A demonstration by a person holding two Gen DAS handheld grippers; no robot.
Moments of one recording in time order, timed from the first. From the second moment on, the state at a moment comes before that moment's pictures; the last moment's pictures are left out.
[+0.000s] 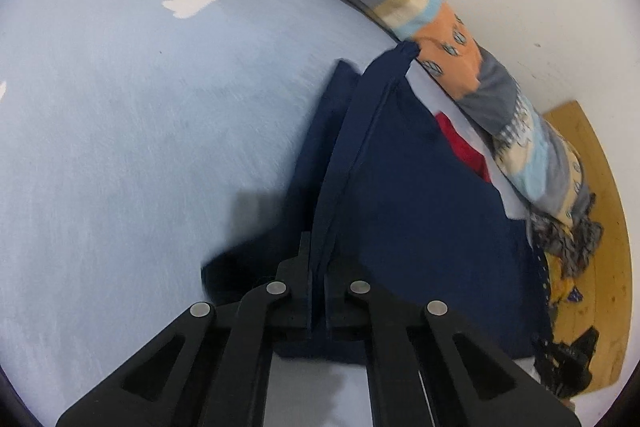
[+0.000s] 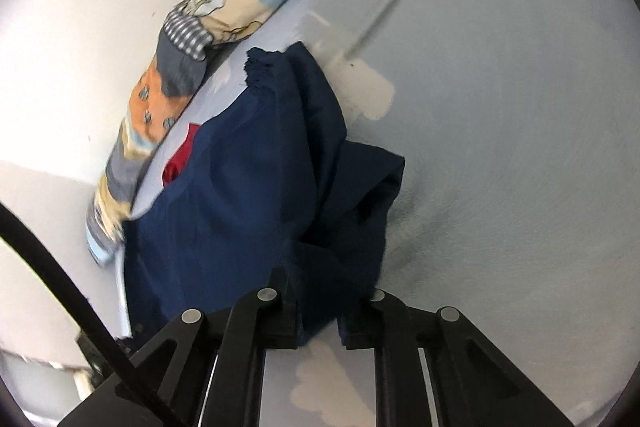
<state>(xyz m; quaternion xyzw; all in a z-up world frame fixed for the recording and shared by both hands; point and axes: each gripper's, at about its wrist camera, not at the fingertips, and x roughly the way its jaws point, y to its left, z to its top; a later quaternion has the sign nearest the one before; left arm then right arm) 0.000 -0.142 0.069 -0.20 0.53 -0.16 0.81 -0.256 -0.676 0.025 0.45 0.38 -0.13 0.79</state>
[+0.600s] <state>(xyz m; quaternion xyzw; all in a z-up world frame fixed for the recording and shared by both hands) 0.022 -0.086 0.028 -0.27 0.60 -0.08 0.75 -0.267 -0.690 0.011 0.47 0.41 -0.13 0.77</state>
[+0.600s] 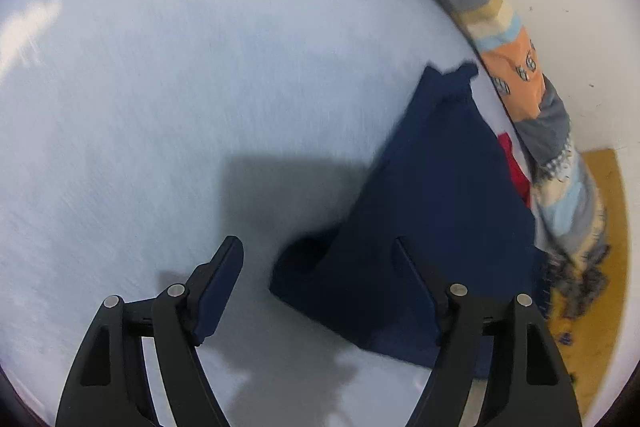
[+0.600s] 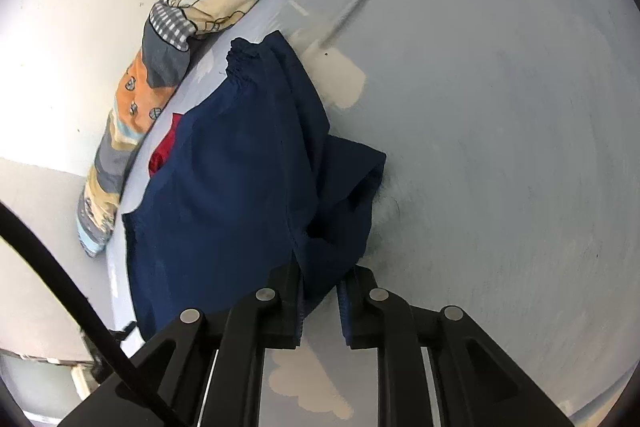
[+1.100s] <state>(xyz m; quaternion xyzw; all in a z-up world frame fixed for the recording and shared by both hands) 0.053 -0.139 0.008 -0.36 0.54 -0.14 0.75 -0.285 -0.688 -0.022 0.56 0.37 -0.12 0.73</state>
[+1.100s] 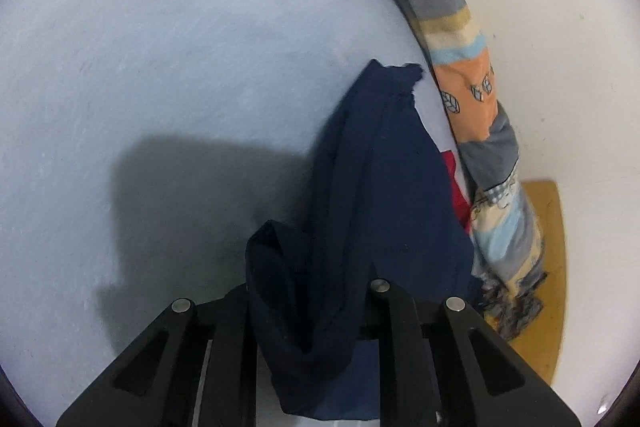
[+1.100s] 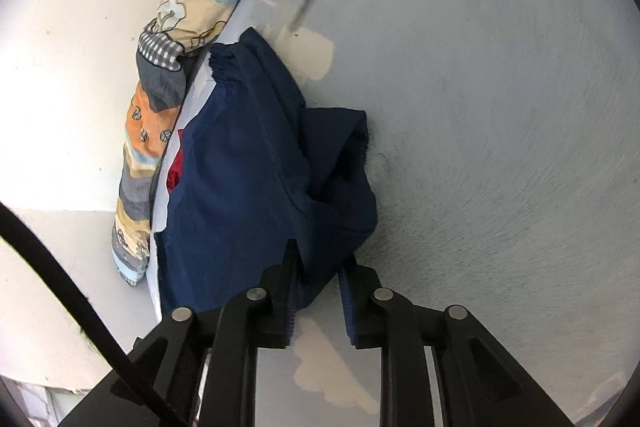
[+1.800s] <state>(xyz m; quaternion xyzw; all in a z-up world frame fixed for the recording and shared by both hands) 0.020 -0.123 0.051 -0.32 0.52 -0.14 0.78 -0.244 -0.694 -0.001 0.52 0.34 -0.11 0.77</state>
